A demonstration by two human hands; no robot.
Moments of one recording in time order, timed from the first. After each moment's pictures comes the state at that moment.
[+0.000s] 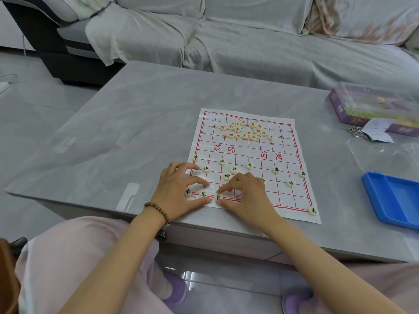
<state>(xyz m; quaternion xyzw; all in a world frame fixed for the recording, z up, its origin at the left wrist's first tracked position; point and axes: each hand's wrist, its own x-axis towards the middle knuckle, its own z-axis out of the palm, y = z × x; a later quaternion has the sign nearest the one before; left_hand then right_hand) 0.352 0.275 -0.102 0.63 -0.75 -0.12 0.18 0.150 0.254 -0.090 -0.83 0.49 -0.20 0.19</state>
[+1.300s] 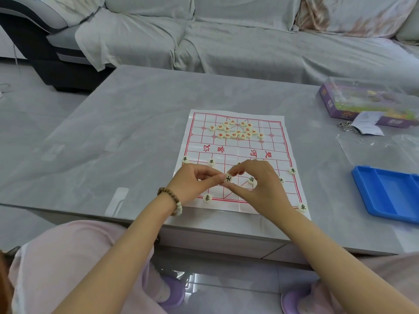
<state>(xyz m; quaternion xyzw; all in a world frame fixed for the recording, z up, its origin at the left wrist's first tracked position) 0.297 0.260 -0.052 0.58 -0.60 -0.44 0.33 0.116 0.246 -0.060 -0.82 0.45 -0.33 0.14</state>
